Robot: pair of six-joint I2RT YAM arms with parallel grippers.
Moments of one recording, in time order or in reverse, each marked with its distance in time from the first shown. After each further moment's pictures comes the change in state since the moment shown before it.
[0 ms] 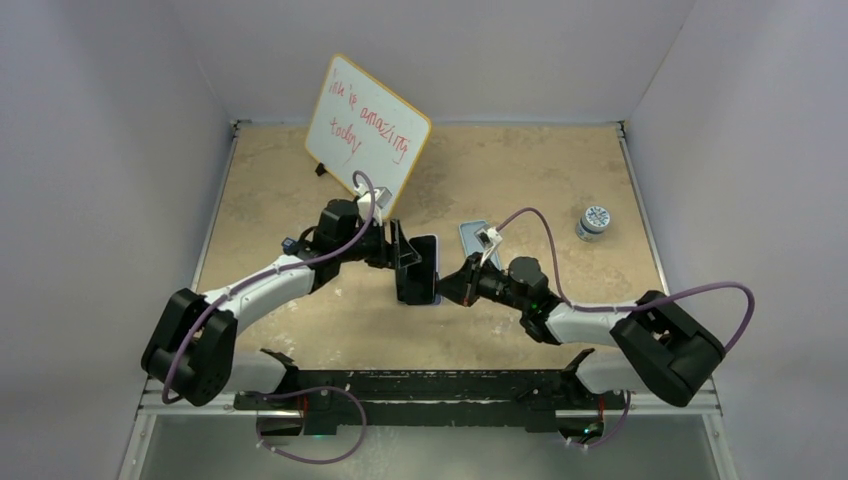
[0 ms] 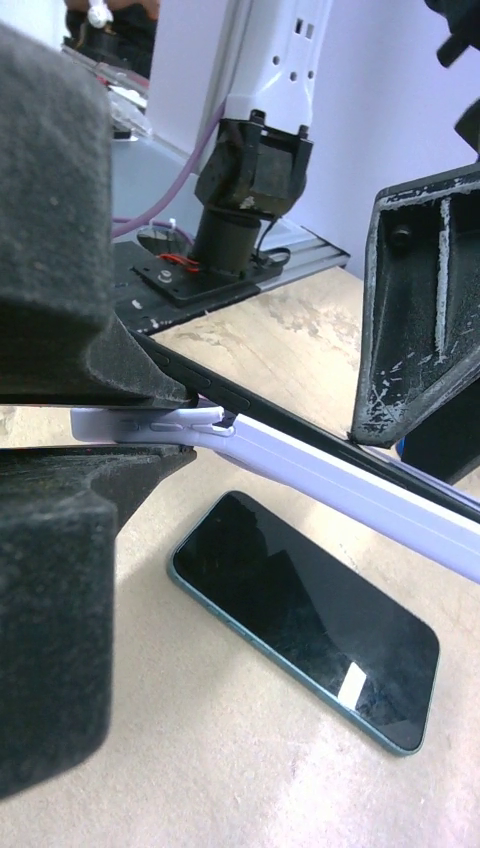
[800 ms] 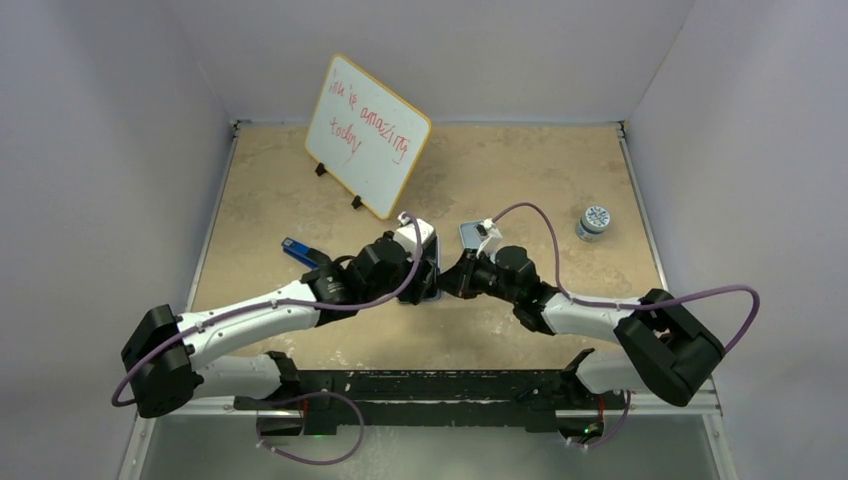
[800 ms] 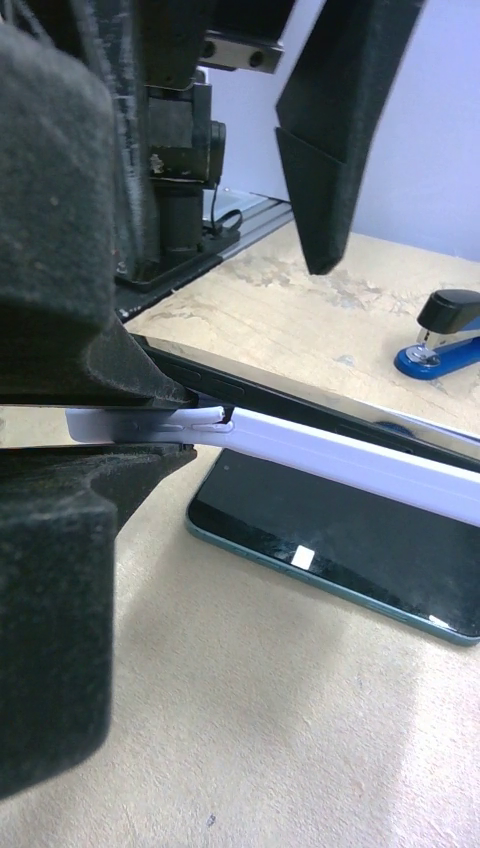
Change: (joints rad) left arm -0.459 -0.149 0.092 -0.297 -0.692 0.267; right arm 0.004 -0.009 0.101 -0.313 0.148 0.113
